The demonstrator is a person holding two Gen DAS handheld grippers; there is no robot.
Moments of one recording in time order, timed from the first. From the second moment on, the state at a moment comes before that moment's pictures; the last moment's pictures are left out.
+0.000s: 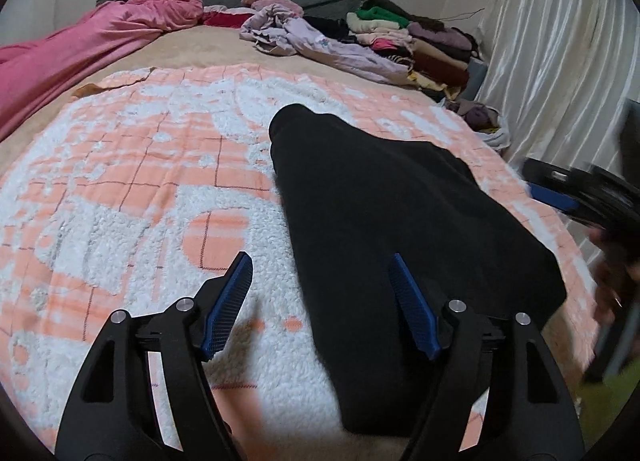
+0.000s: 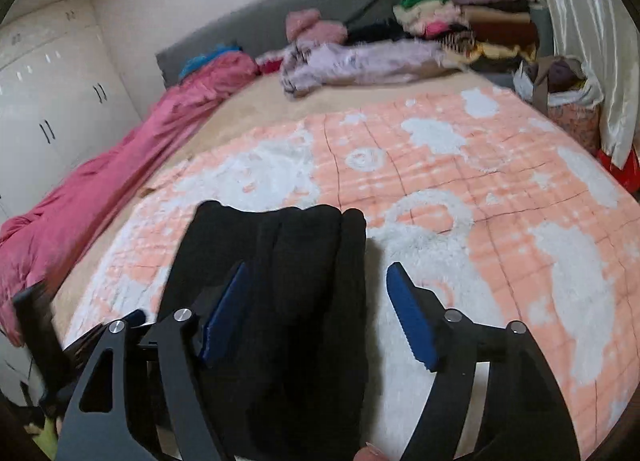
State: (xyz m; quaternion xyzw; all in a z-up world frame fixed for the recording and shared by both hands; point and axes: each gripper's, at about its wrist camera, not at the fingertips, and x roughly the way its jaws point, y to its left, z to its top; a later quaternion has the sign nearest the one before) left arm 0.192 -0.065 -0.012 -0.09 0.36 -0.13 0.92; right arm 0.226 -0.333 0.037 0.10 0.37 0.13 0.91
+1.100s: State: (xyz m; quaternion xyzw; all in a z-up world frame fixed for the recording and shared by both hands) left arm 0.180 -0.063 -0.019 -0.08 0.36 -0.17 0.91; right arm 0.284 -0.309 0.004 0.03 0.39 0.13 0.91
